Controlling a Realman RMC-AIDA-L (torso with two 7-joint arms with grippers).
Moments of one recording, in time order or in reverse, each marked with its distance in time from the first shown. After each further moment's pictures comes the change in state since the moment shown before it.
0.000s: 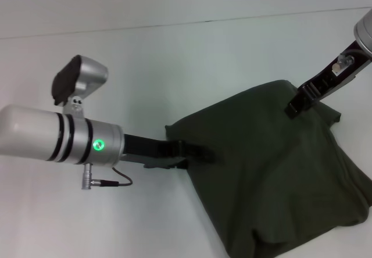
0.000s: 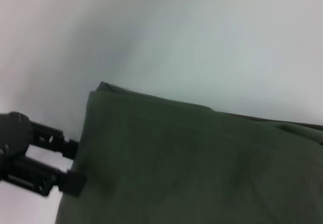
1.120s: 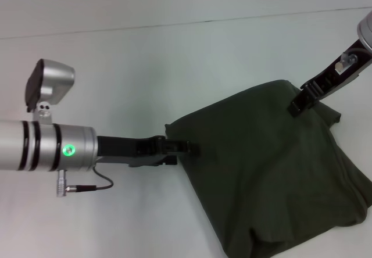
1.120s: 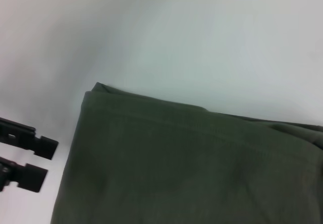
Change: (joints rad) left arm 0.092 0.008 -0.120 0.073 -0.002 0.130 0.073; right arm -0.005 -0.002 0.000 -0.015 -0.004 -0.004 0.002
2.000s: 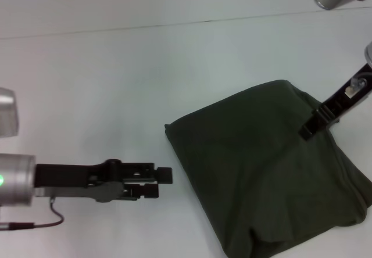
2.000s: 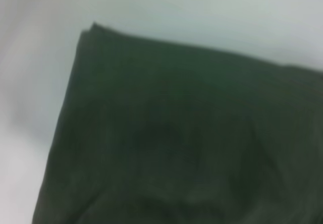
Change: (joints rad) left arm 0.117 0.076 -0.172 0.022 0.004 0.426 -0.021; right arm -0.055 0.000 -0.042 0.006 -0.002 -0.025 -0.039
